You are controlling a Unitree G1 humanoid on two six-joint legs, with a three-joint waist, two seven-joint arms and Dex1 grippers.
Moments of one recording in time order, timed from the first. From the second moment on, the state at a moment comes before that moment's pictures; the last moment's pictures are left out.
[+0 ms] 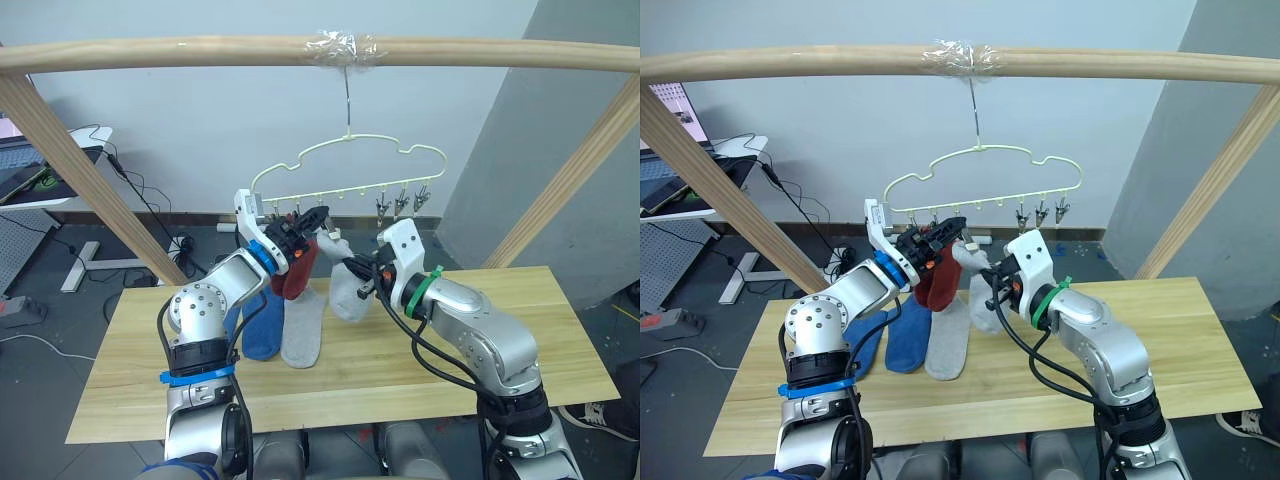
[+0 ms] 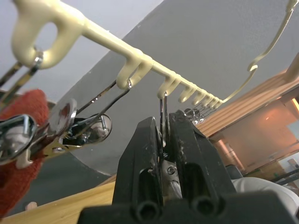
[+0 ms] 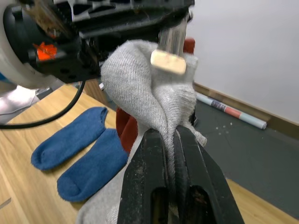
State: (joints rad) left arm -0.55 0.12 0.33 0.03 -1.04 0.94 -0.21; right arm -0.37 -0.16 0.18 -0.42 0.30 0.88 0.39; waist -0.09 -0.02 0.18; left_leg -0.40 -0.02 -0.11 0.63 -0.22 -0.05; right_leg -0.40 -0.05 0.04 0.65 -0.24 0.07
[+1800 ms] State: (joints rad) left arm 0.02 0.39 0.04 -0.50 -0.49 0.36 -0.58; right arm -0.43 -0.10 0.02 -0.12 0.17 0.46 0.18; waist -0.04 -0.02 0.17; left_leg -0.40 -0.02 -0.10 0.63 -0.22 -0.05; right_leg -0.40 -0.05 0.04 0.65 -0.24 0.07
